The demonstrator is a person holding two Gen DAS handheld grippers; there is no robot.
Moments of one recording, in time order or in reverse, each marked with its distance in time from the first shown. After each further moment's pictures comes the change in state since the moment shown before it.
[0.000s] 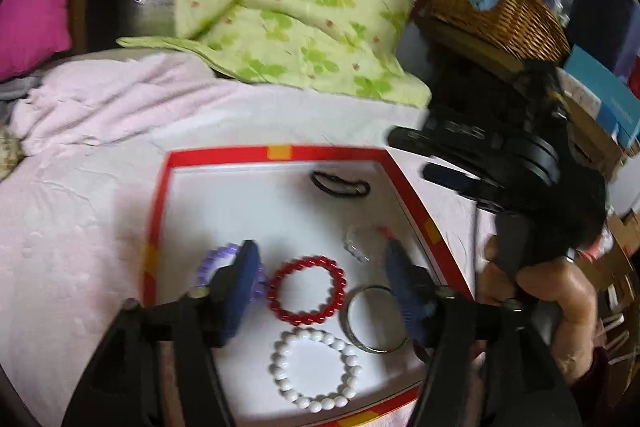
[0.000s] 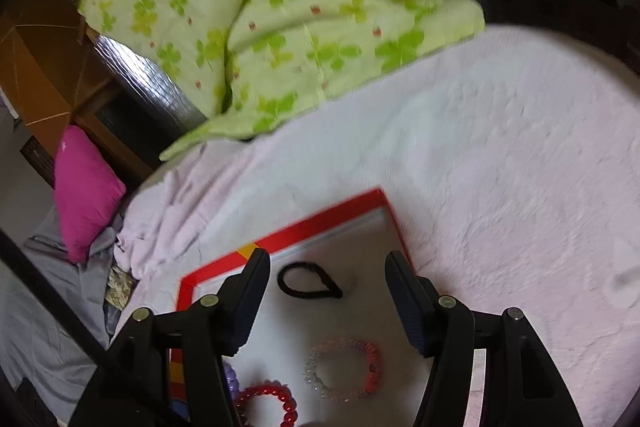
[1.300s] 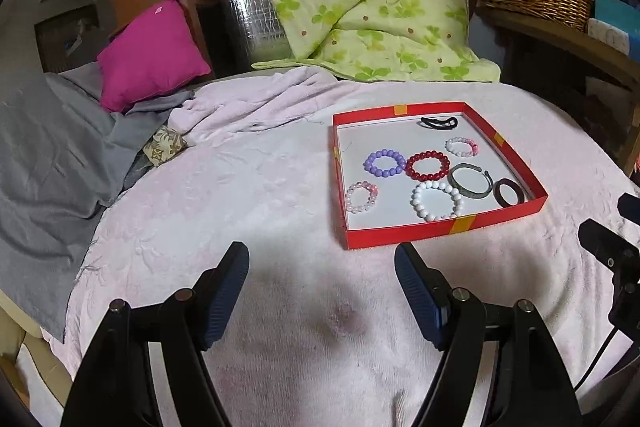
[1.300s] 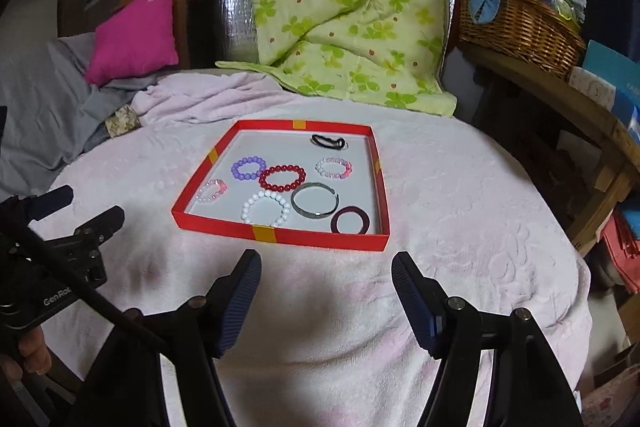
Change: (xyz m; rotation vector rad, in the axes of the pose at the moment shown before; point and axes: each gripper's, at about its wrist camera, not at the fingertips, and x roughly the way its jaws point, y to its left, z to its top) left arm -0.150 0.012 -0.122 0.105 -0.056 0.443; right arm -0.220 0.067 -0.218 -0.526 -0.062 -0.284
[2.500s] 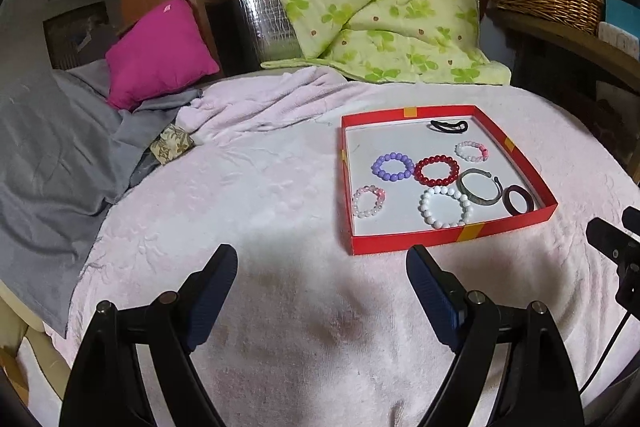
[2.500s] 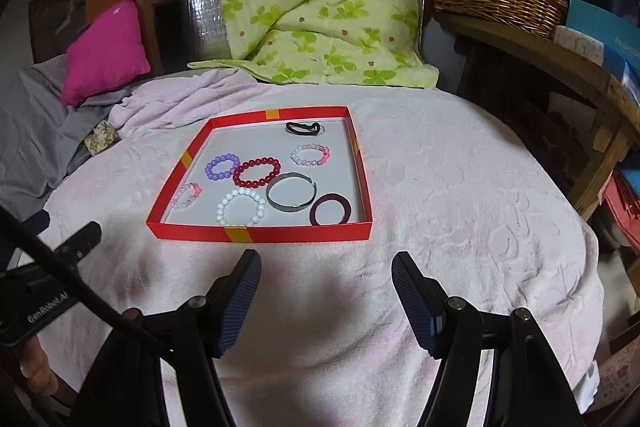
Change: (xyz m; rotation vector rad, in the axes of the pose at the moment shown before) left arm 0.002 0.000 0.004 -0.012 -0.011 0.030; right arm 0.018 -0.023 0.002 0.125 0.025 0.004
